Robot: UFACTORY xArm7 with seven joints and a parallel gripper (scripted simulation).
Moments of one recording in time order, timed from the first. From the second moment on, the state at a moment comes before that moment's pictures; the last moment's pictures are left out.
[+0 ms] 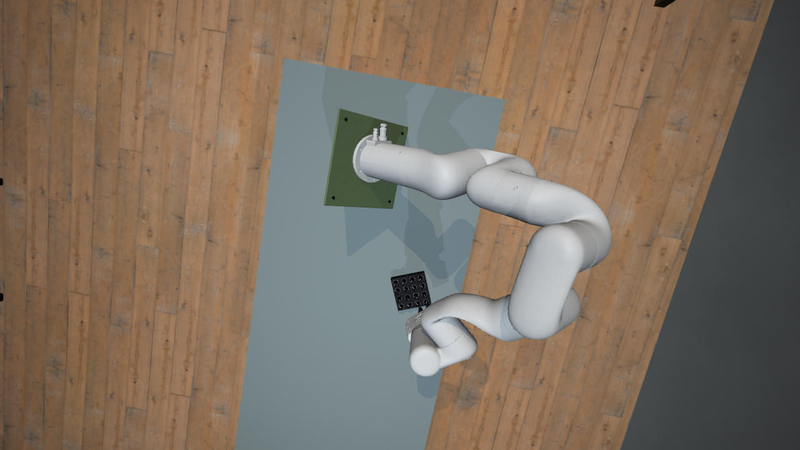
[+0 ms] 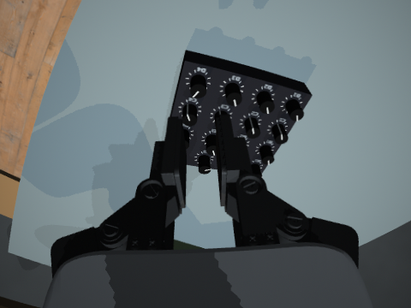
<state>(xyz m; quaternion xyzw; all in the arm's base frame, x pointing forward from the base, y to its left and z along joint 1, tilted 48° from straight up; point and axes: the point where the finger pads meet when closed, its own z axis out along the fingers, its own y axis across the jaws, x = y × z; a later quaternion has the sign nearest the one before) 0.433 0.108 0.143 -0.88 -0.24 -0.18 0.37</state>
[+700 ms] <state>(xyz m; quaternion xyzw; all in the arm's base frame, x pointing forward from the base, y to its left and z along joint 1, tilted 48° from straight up) 0.435 0.120 0.133 -0.88 -0.24 -0.18 0.37</state>
